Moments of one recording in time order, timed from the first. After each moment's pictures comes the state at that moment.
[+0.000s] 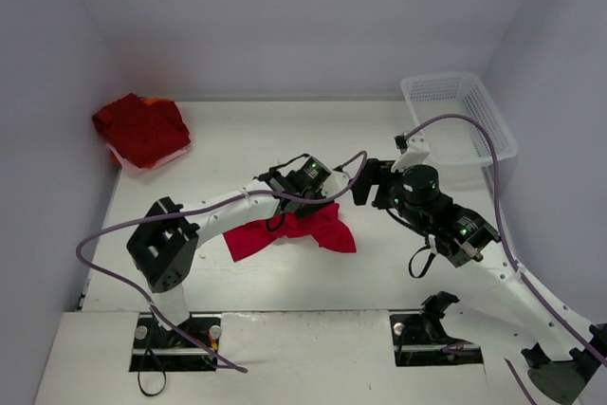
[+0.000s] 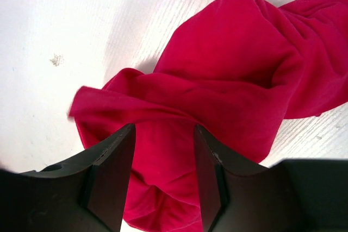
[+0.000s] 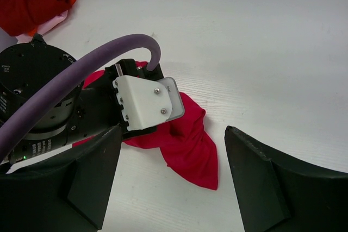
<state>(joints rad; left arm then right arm) -0.88 1.76 1.33 -0.52 -0.18 0.35 0.68 0.88 0.93 -0.45 0.25 0.46</state>
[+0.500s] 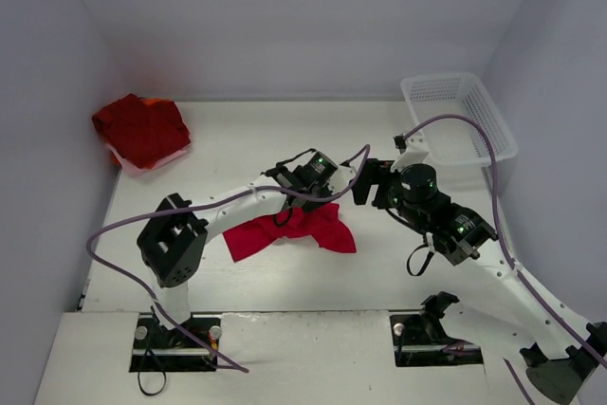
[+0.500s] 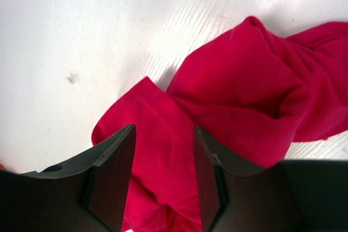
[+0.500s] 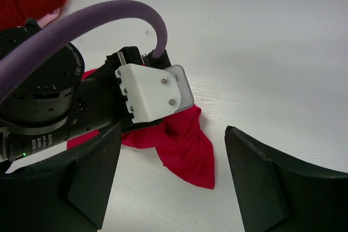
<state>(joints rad) -0.88 1.81 1.41 -0.52 -0.20 0.37 0.67 0.89 0.92 -0.45 0.24 0.46</state>
